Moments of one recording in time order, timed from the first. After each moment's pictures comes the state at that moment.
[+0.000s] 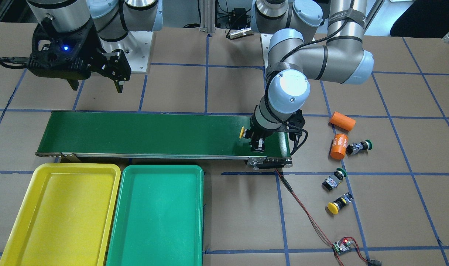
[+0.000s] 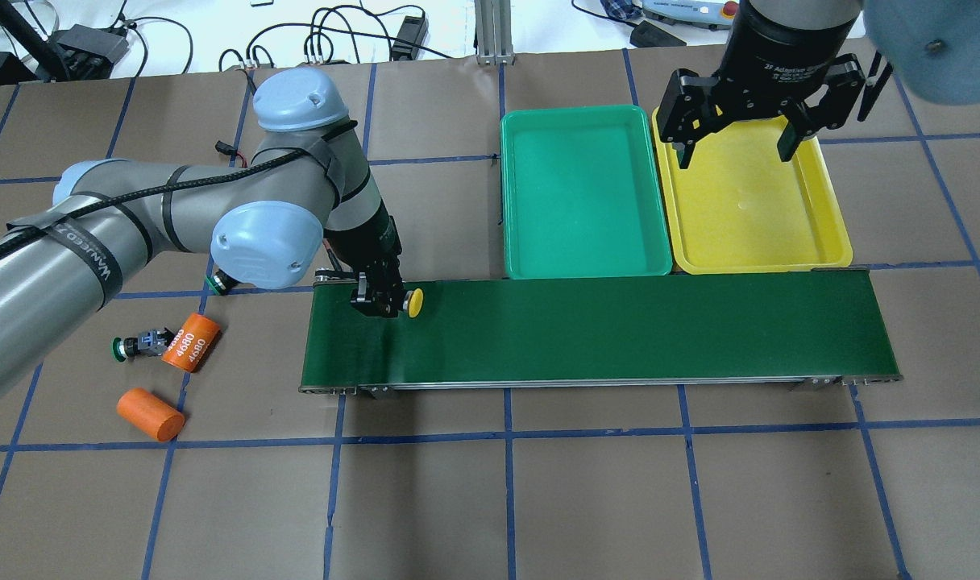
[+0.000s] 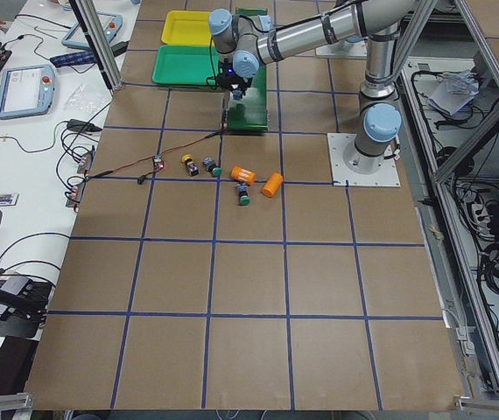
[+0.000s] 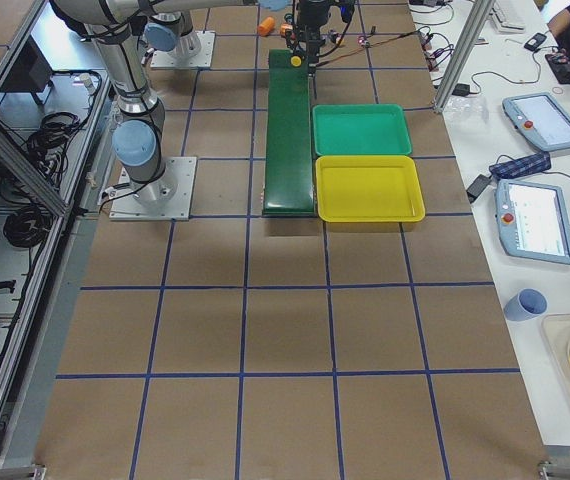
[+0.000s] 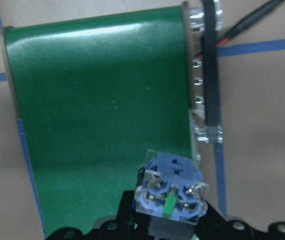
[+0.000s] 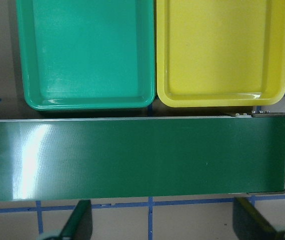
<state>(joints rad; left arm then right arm) -1.71 -1.82 -1.82 -1.25 1.48 -1.60 1.63 -1.54 1.46 -1.50 -1.63 0.07</state>
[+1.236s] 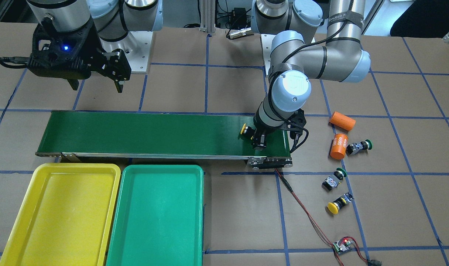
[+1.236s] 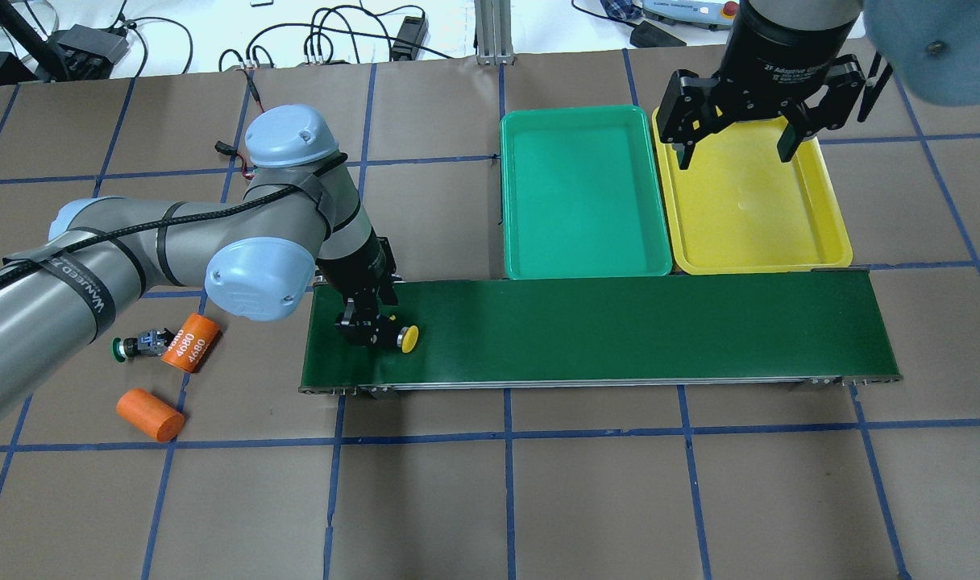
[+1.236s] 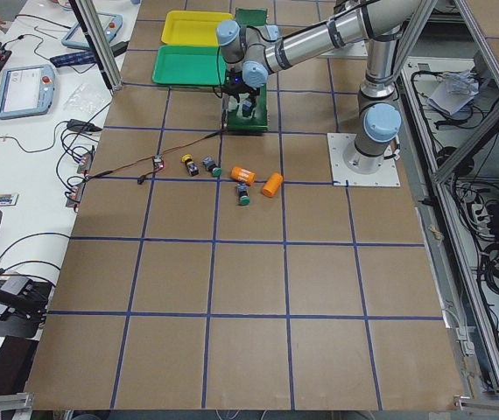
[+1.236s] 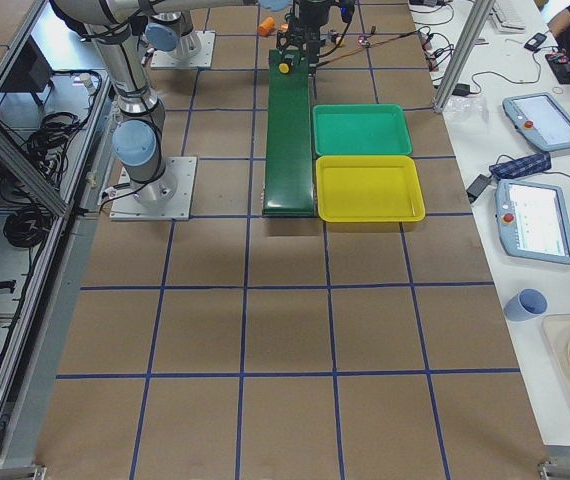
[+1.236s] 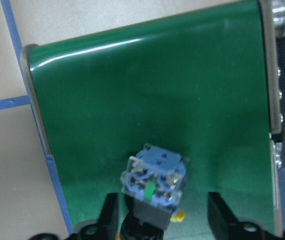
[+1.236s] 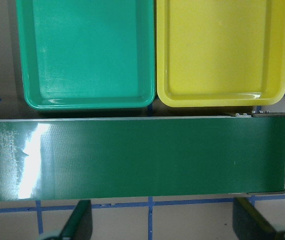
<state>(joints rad) -1.69 -1.81 -1.90 -1.20 1.48 -1.52 1.63 -1.54 1.46 -1.50 -1.63 0.07</state>
